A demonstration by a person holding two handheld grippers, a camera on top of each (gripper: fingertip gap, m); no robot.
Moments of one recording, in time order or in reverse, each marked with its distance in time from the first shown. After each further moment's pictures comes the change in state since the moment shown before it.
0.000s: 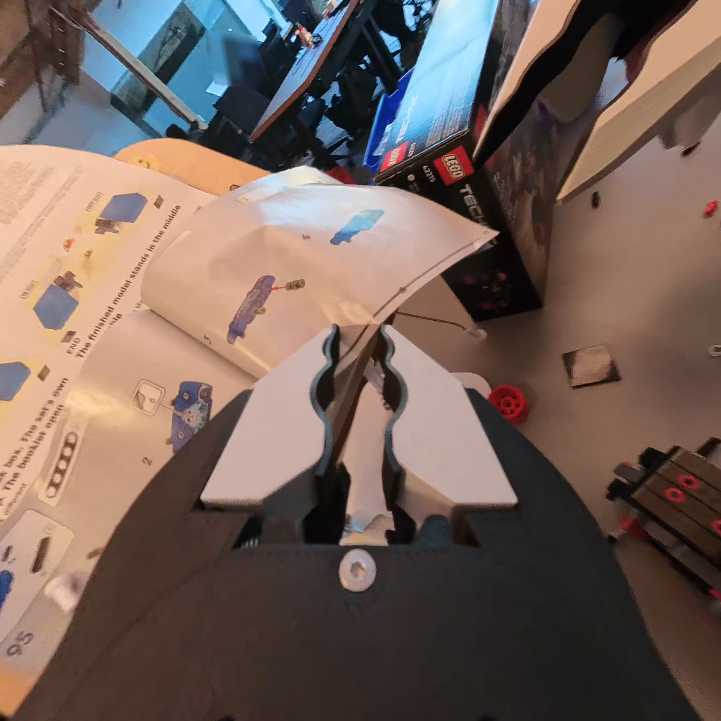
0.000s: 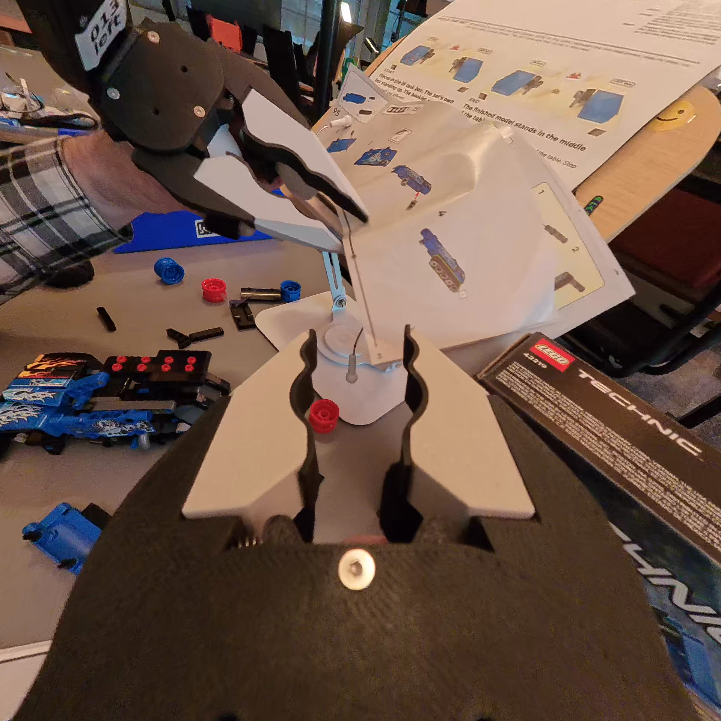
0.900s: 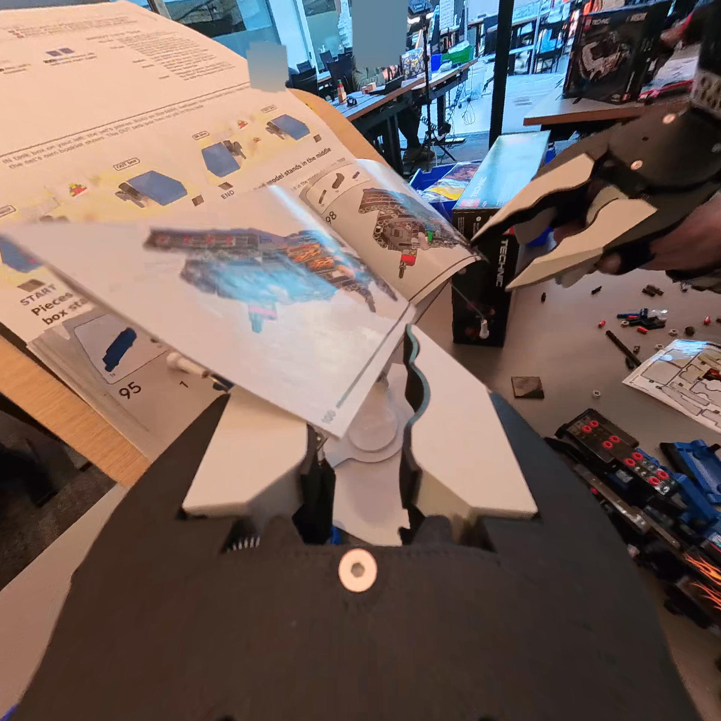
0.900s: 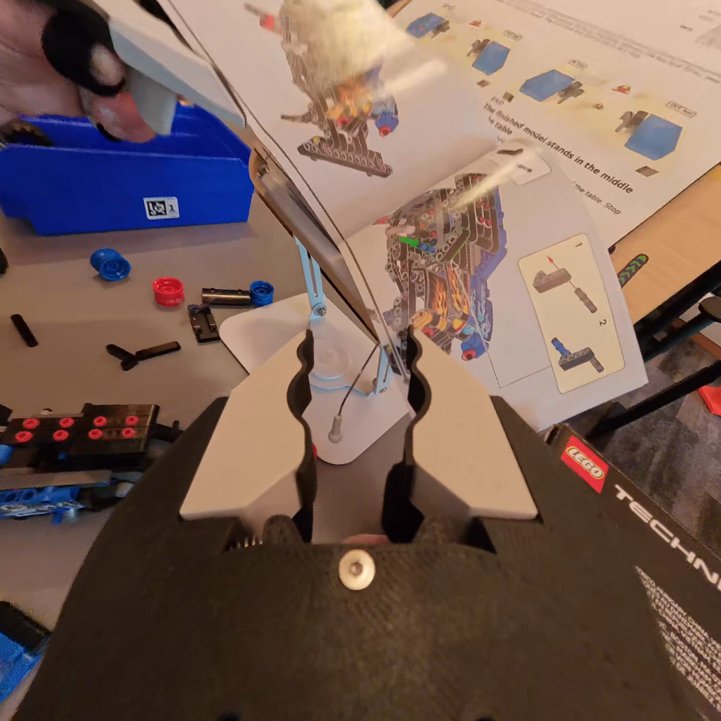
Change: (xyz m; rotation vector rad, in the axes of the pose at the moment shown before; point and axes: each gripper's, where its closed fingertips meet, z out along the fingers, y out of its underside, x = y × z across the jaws) left arm -0.070 0.042 -0.090 0.142 0.046 -0.467; right arm 0.003 -0.013 0.062 -0.094 0.058 -0.085
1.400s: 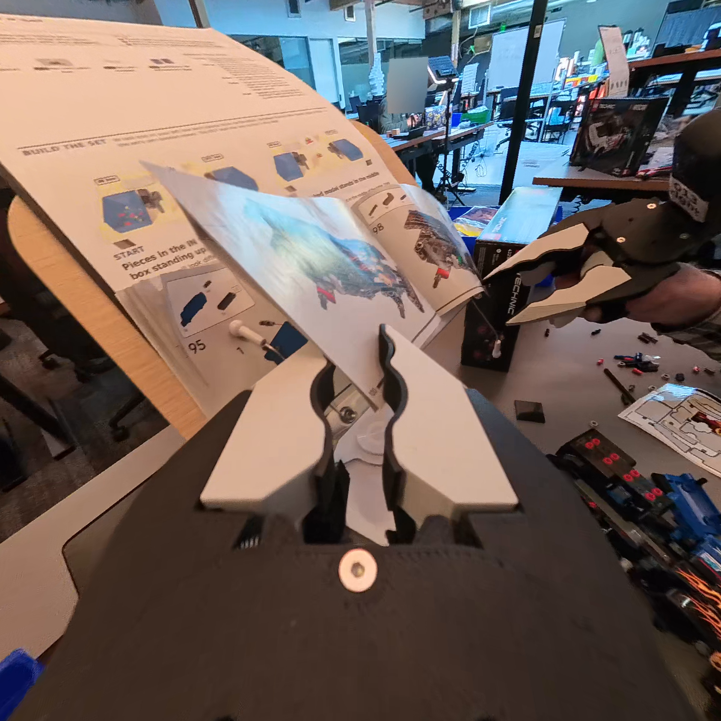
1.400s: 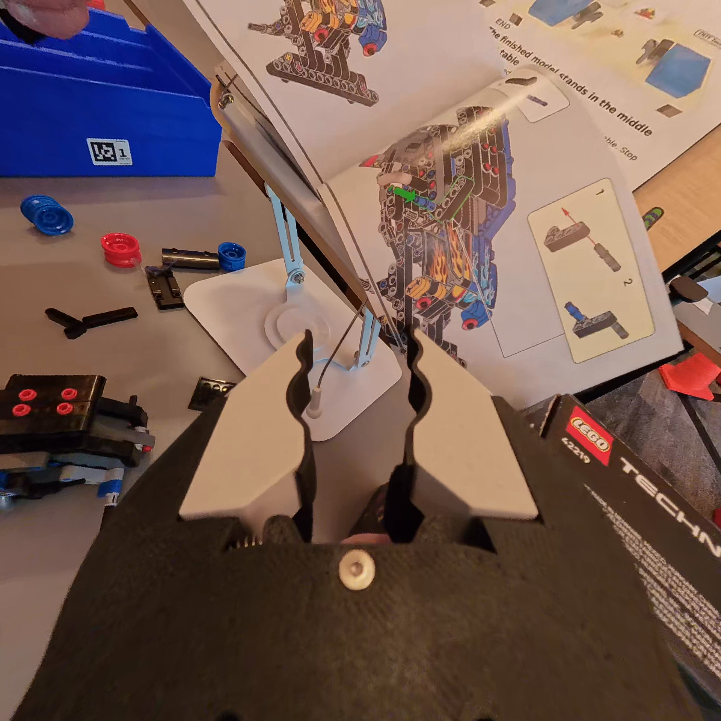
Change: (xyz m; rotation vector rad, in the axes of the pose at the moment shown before) left arm -0.028 0.000 -0.025 0.082 -0.047 -0.115; right arm 0.009 0.028 0.009 -0.071 0.051 -0.039
